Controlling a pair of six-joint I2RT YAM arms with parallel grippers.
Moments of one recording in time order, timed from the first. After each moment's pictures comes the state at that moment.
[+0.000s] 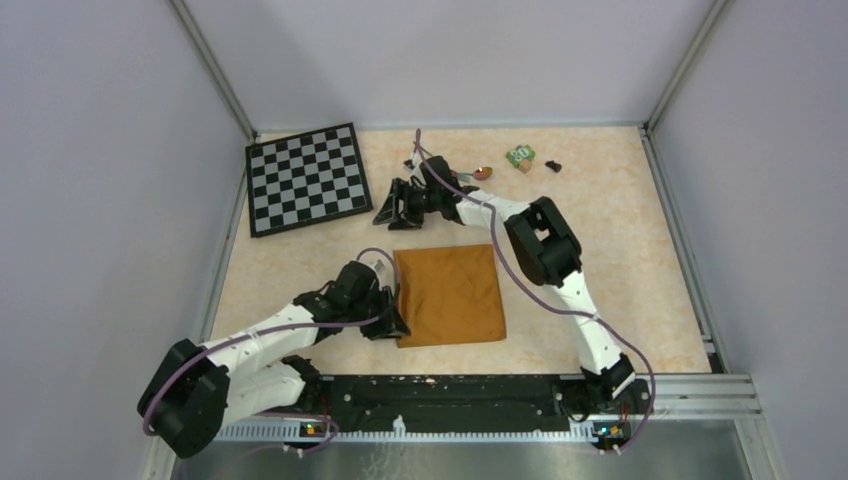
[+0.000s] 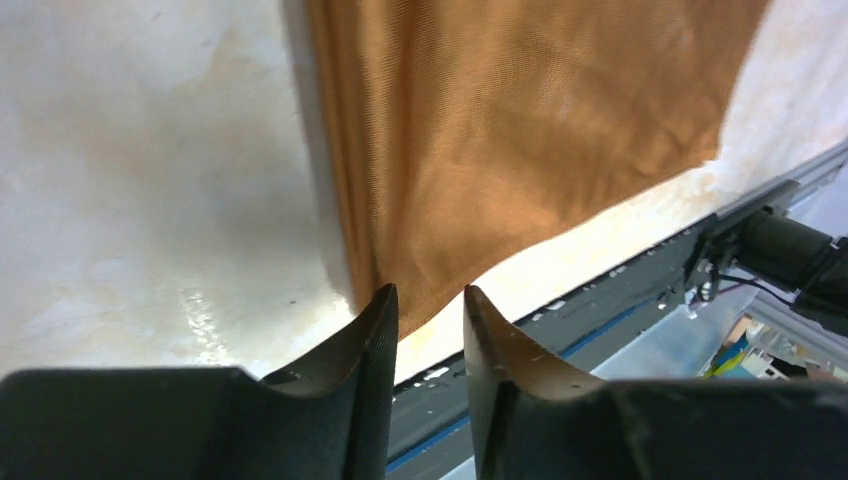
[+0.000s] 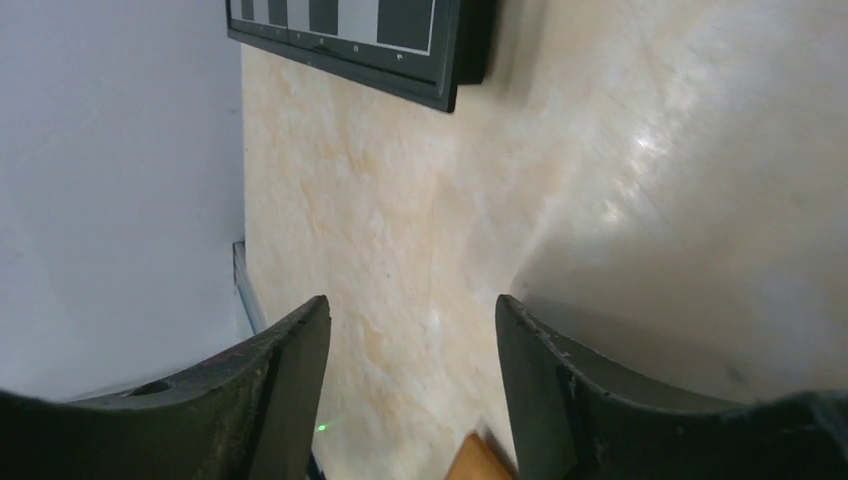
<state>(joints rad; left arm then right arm) -0.64 1.07 0.37 -0.27 0.31 -0.89 0.67 2.48 1.85 0.09 -0.62 0.86</state>
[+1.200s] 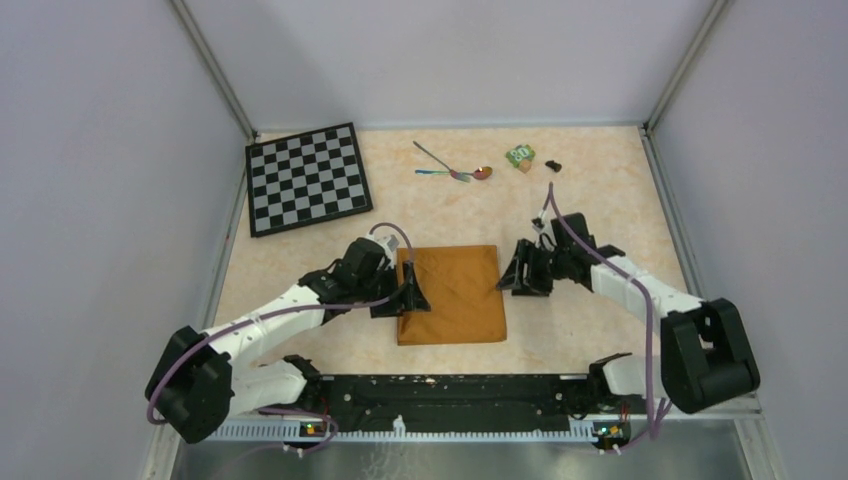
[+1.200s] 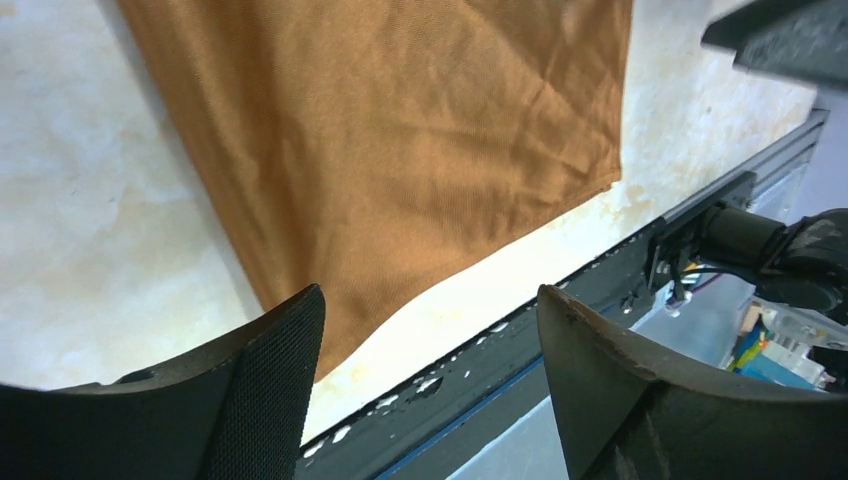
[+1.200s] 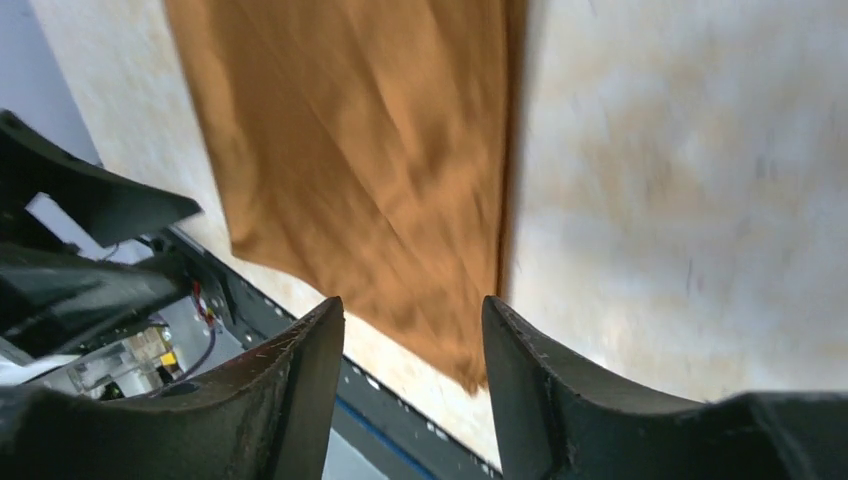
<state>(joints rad) -0.65 1.15 0.59 -0.30 0.32 -0.78 0.32 1.32 0.68 -0.32 -0.54 0.56</state>
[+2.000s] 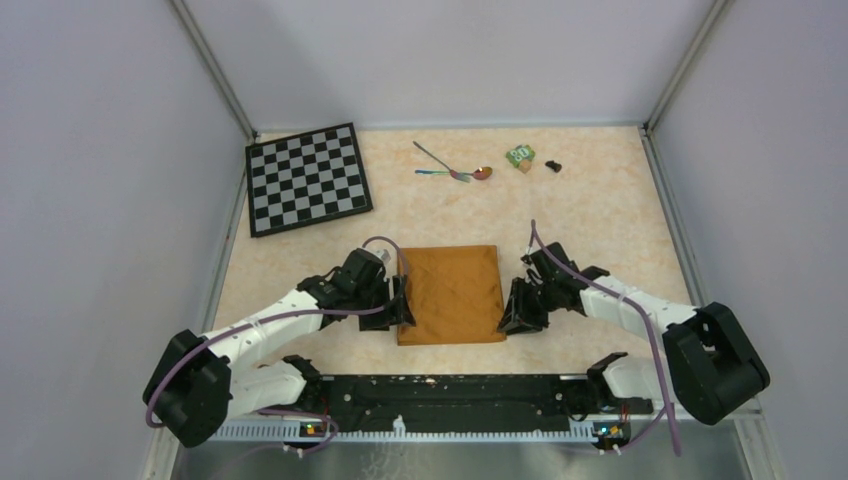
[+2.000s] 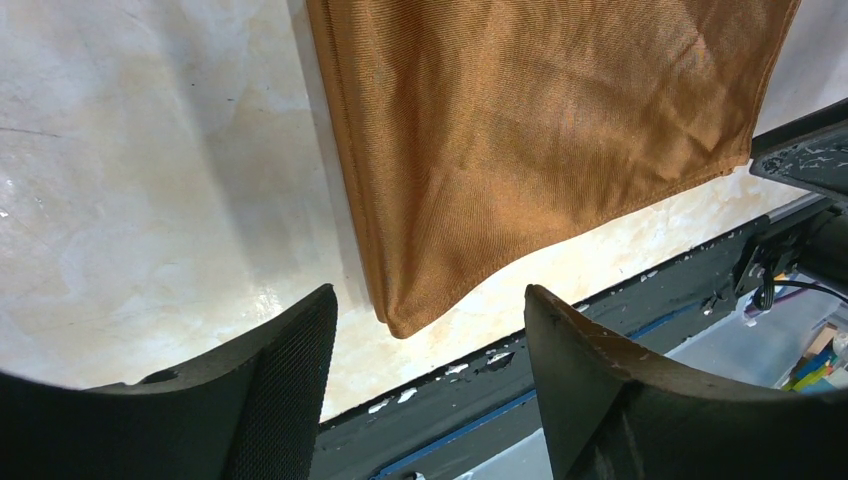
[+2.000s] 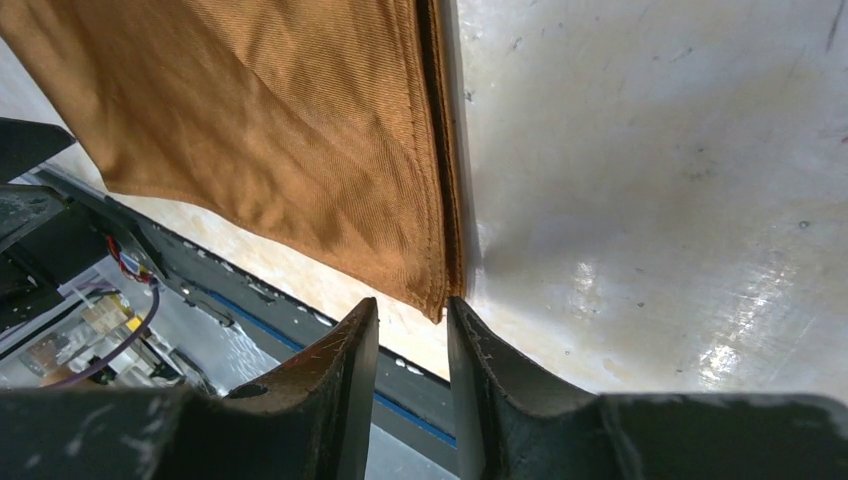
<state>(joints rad) -0.65 1.11 0.55 -0.45 0.24 -0.76 0.51 1.23 0.51 -0.44 -0.43 0.71</state>
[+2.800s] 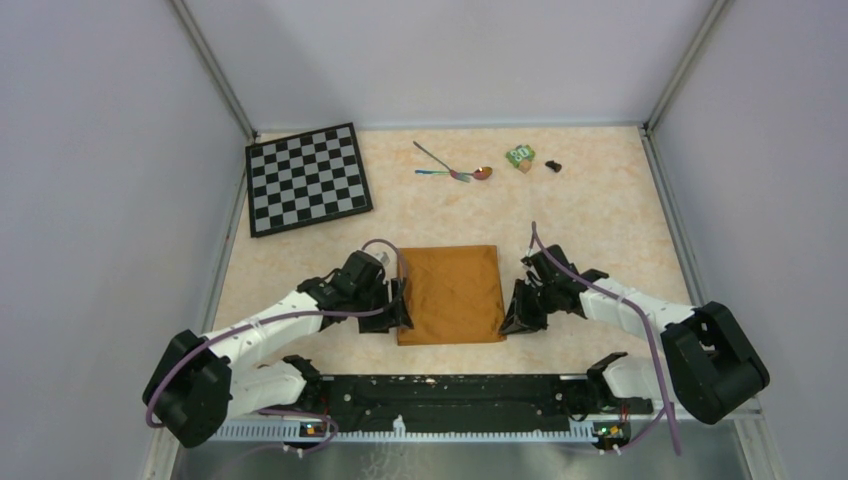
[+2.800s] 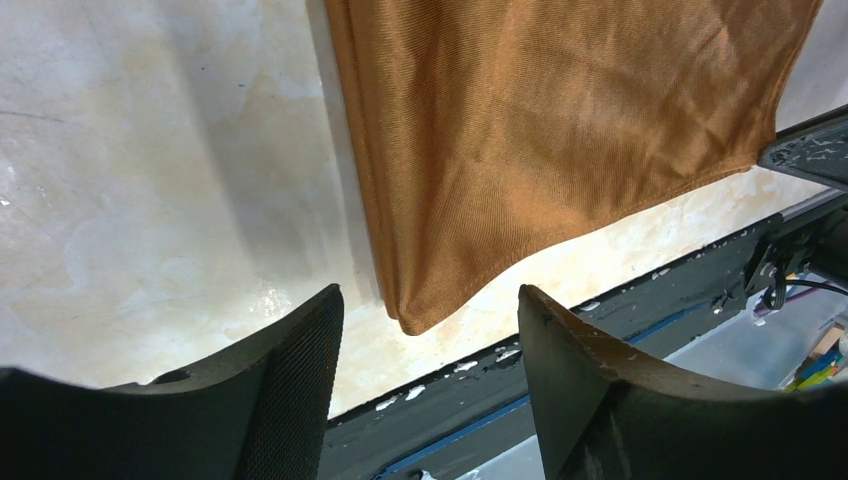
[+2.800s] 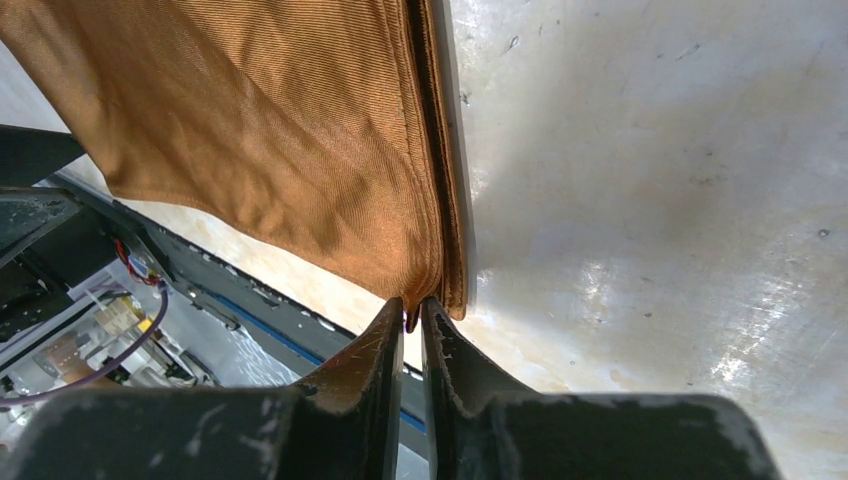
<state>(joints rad) -0.65 1.11 0.54 -0.45 0.24 -0.76 0.51 1.24 0.48 -0.39 -0.44 0.74</state>
